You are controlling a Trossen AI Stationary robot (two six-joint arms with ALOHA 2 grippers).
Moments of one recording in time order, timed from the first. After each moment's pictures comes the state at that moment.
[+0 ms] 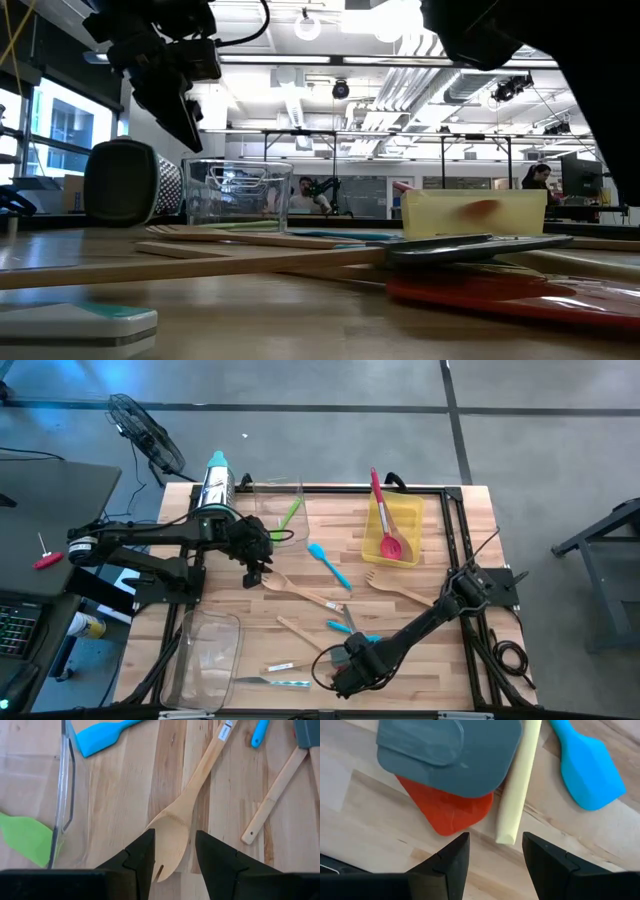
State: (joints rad) left arm 0.23 1.12 0.76 -0.58 0.19 0.02; right arm 0.61 2.19 1.78 -1.14 -0.03 1.67
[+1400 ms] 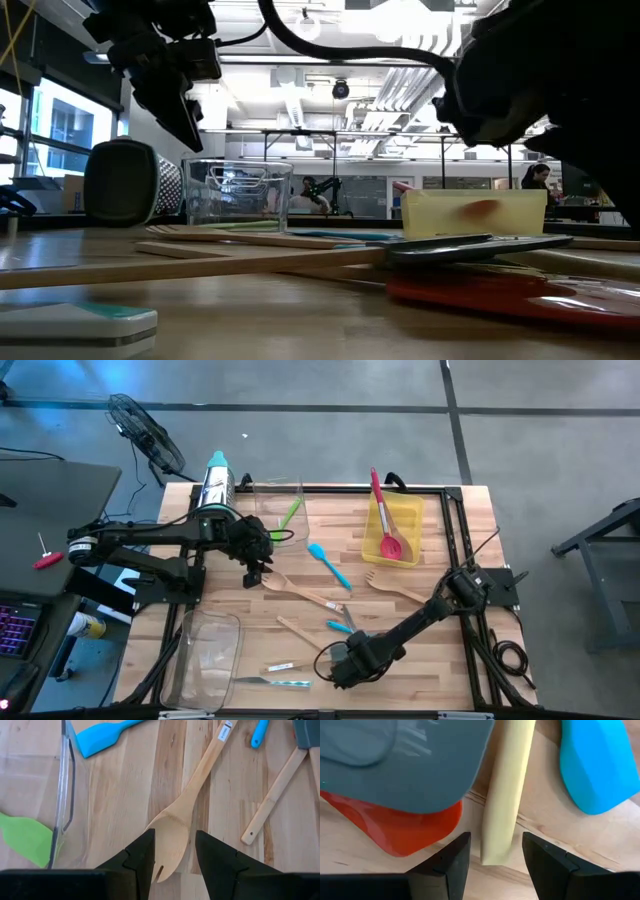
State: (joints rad) left arm 0.23 1.12 0.76 -0.57 0.19 0.02; right arm 0.58 2.22 1.66 -1.03 -0.19 1.65
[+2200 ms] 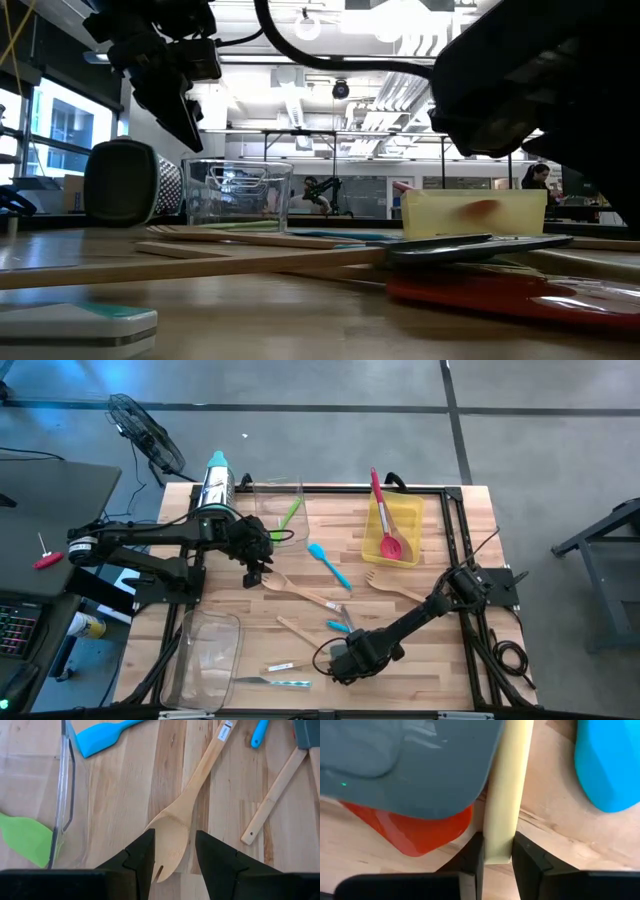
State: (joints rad) left arm 0.23 1.12 0.76 -0.57 0.19 0.02; right arm 0.56 2.23 1.60 -0.98 -0.23 1.68
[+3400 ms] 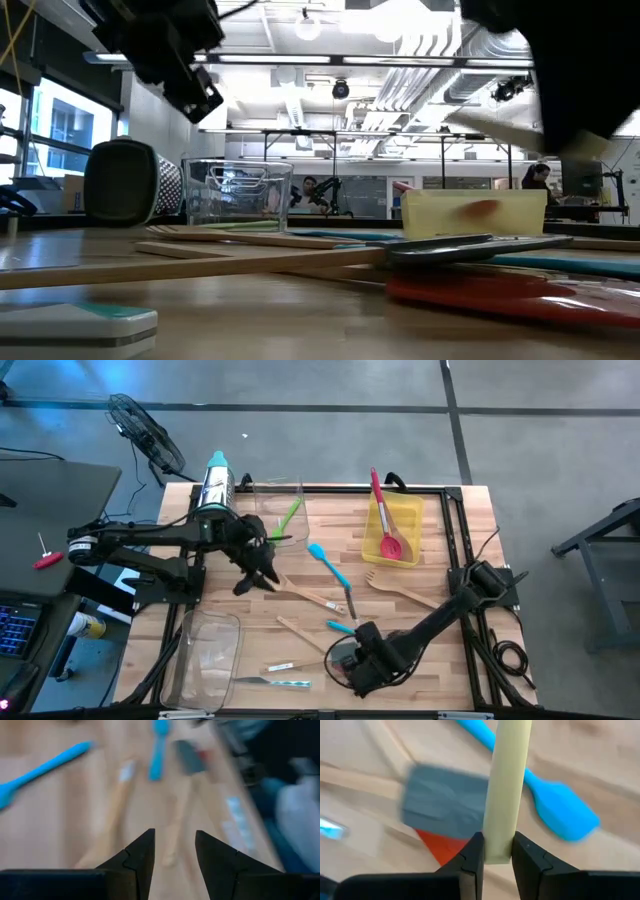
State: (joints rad) left arm 0.21 1.11 0.74 -0.40 0.64 0.09; right arm 0.65 2.03 1.61 -1.06 0.27 1.81
